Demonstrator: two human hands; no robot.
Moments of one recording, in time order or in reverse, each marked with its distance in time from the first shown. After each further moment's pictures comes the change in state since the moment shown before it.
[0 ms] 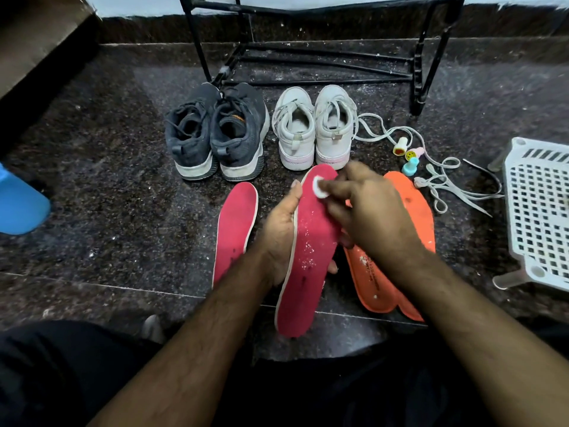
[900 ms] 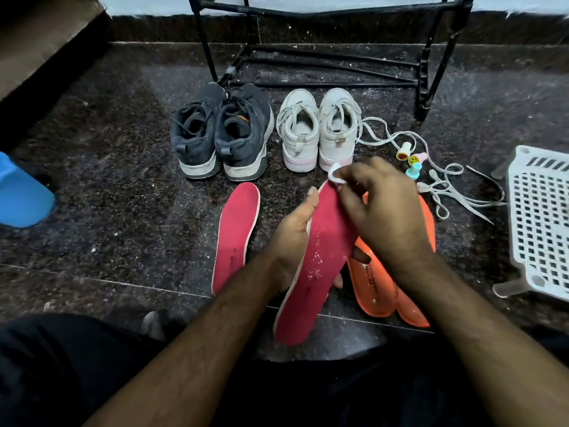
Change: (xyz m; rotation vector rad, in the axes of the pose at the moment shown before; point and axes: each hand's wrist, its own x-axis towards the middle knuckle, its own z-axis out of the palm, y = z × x) left_hand -0.004 -0.006 0.016 0.088 0.035 -0.011; right_hand 0.002 0.002 -0.011 0.047 0.121 0.151
